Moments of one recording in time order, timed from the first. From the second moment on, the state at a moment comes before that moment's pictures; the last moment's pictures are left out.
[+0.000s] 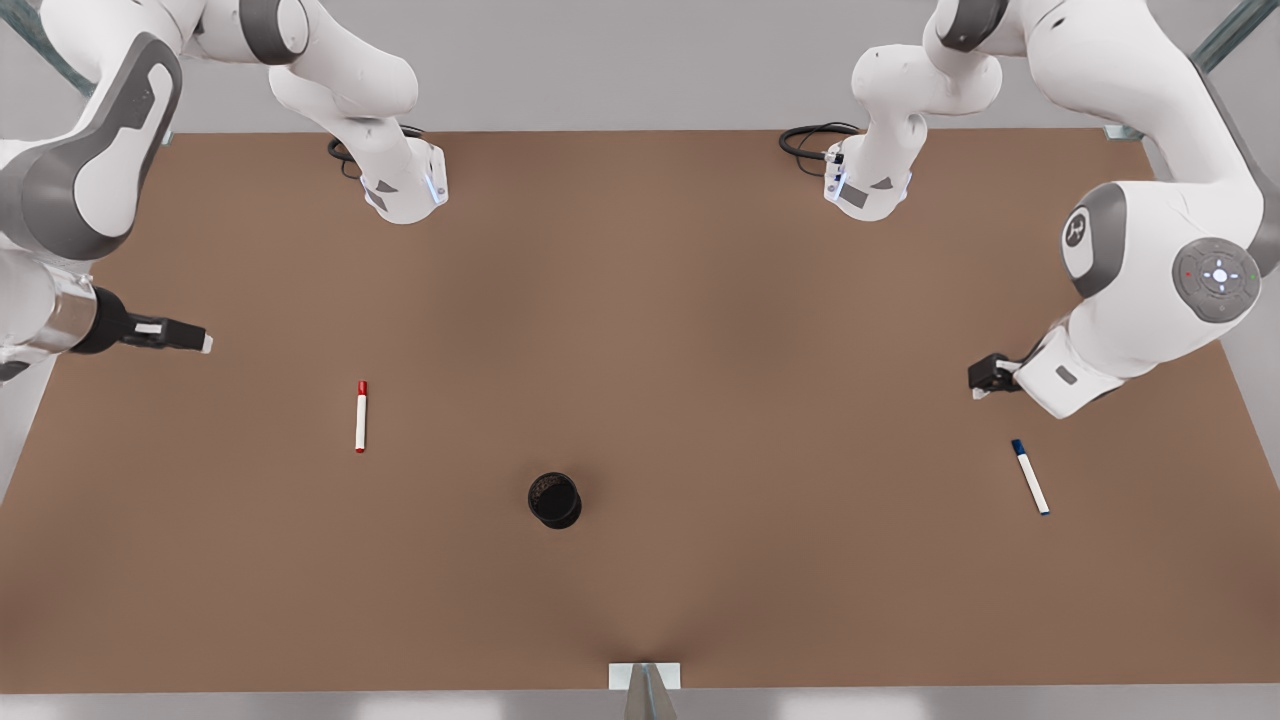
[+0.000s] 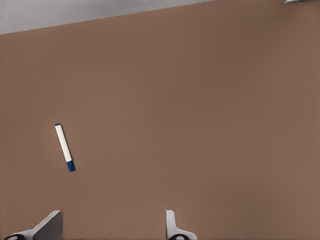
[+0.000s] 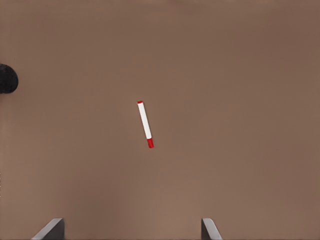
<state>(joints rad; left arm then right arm) -0.11 0.30 0.05 -1.32 0.02 1.58 0.08 -0.06 0.28 -0.05 -1.21 0.05 1.29 -0.02</state>
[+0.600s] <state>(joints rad) 0.30 0.83 0.05 -1.33 -0.17 2.12 0.19 -0.06 0.54 0.09 -1.70 0.02 2.01 0.04</state>
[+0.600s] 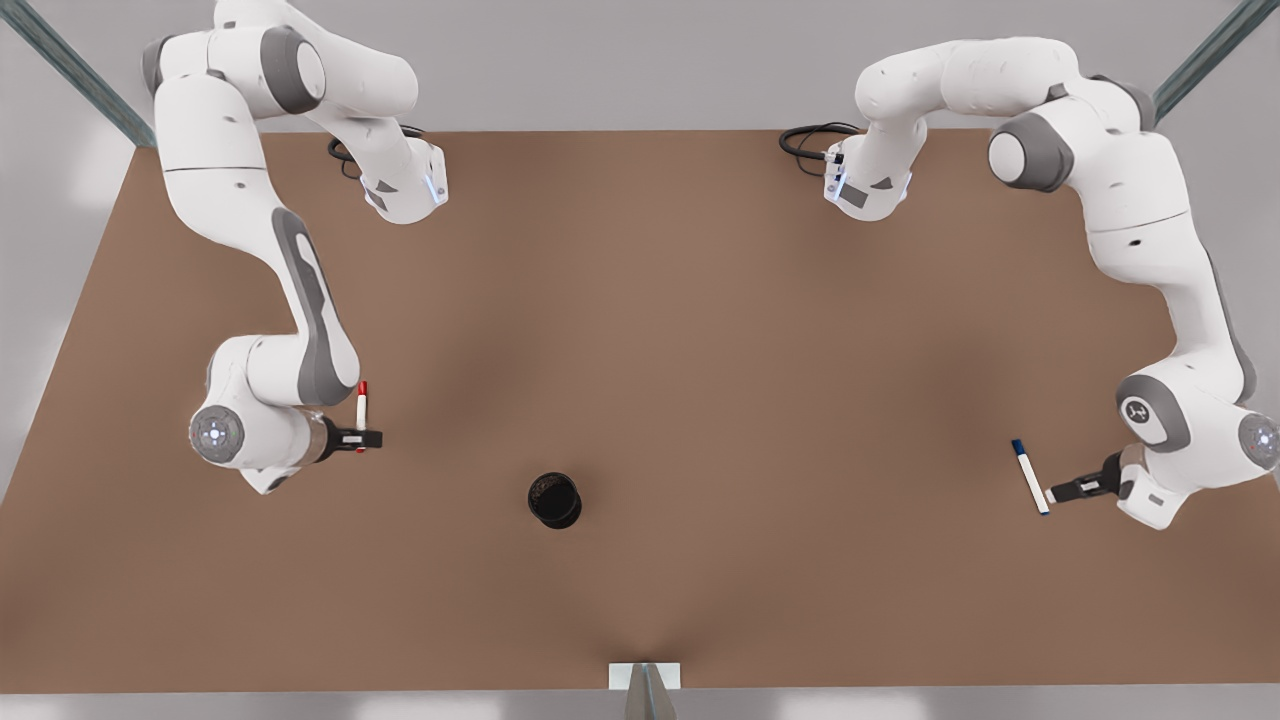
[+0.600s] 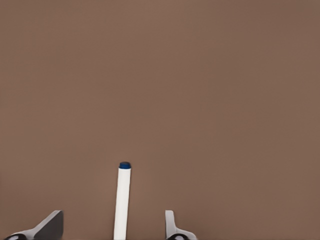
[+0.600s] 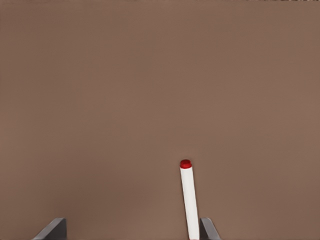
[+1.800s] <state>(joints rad) 0.27 0.90 0.05 -1.43 0.00 2.40 0.06 -0.10 0.54 0.10 -2.03 -0.09 2.53 0.12</state>
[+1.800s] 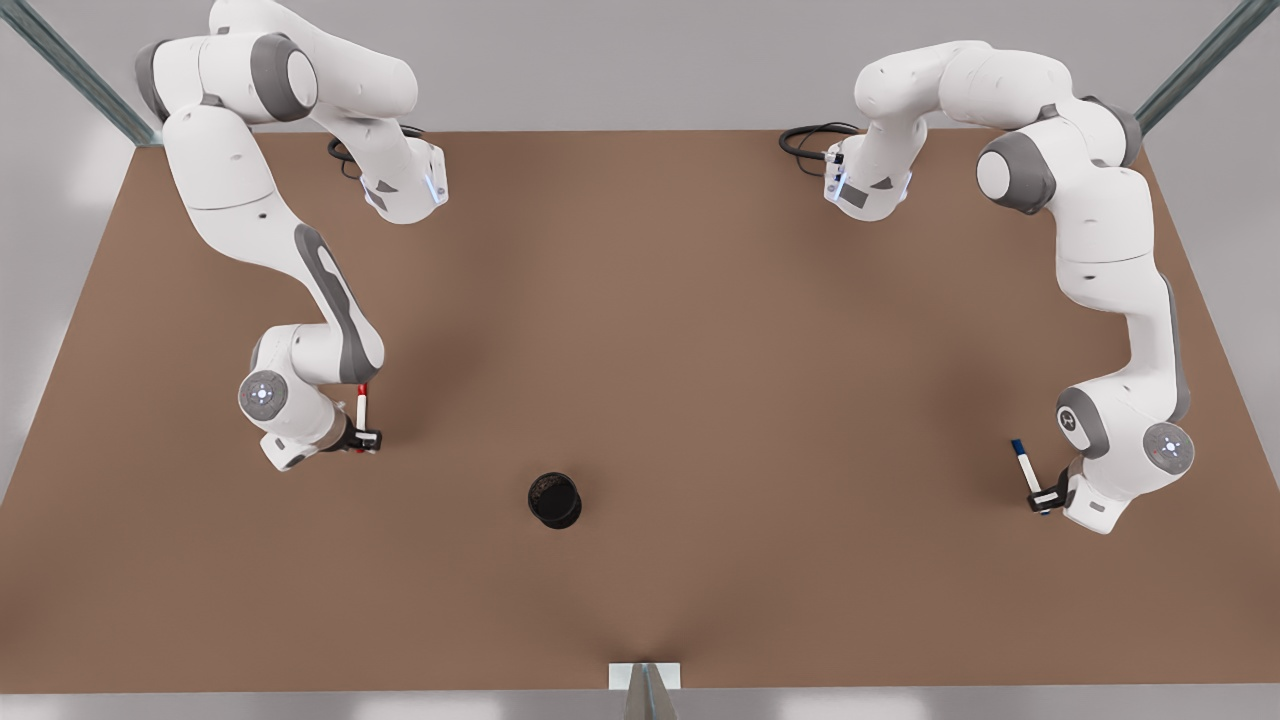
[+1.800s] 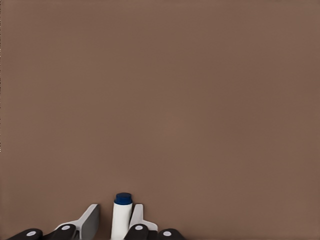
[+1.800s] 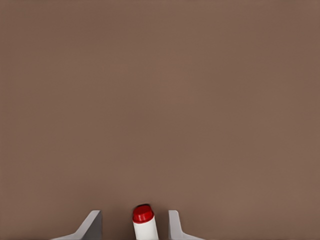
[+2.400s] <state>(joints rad) 0.16 0.69 -0.16 -1.39 -0.11 2.21 0.01 -0.10 0.55 0.10 -2.04 -0.09 2.54 0.11</state>
